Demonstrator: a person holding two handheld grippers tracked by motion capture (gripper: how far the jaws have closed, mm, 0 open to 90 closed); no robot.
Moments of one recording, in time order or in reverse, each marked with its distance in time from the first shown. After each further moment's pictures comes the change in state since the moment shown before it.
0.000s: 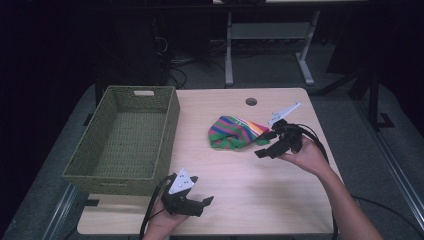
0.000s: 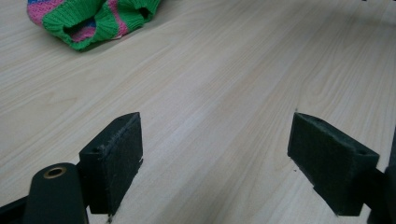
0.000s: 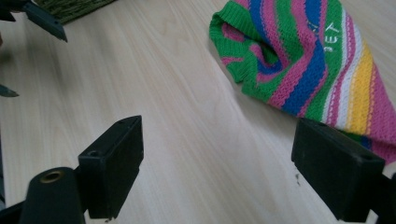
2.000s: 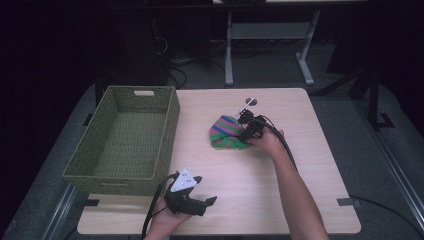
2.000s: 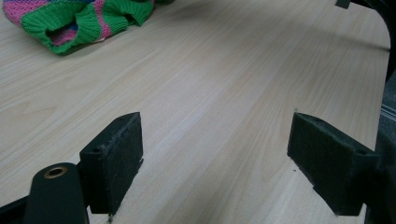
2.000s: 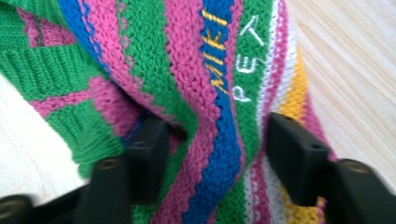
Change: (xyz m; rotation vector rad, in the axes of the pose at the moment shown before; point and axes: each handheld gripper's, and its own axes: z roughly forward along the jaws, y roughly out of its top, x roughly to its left) left arm -0.001 0.004 0.006 -0.013 -0.054 -0.011; right arm -0.055 0.048 0.122 0.256 -0.348 0.105
